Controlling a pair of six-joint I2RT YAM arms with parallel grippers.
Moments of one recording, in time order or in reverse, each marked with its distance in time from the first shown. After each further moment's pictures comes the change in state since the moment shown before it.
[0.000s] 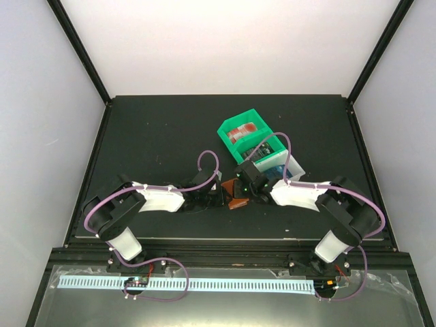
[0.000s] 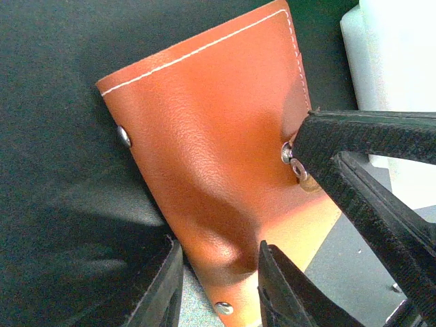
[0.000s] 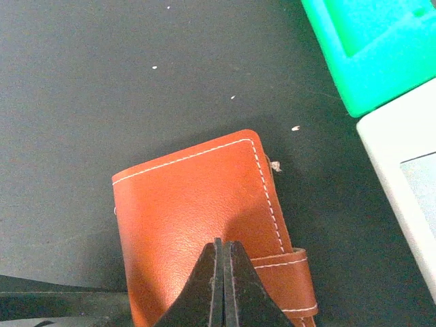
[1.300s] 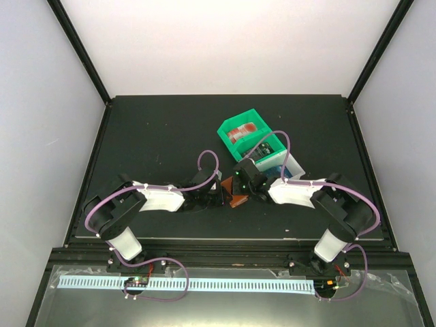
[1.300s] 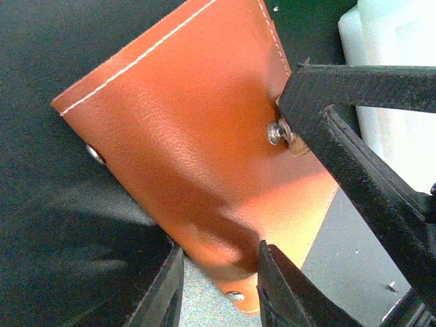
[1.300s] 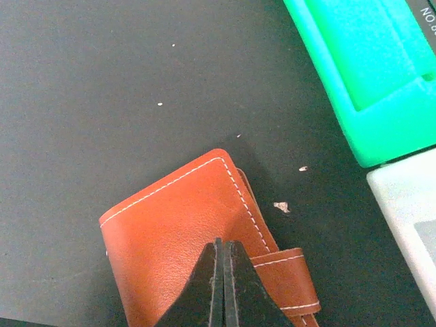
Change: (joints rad) left arm 0.006 0.013 0.000 0.010 0.014 0.000; right arm -0.006 0.042 0.016 0.064 0.018 0.012
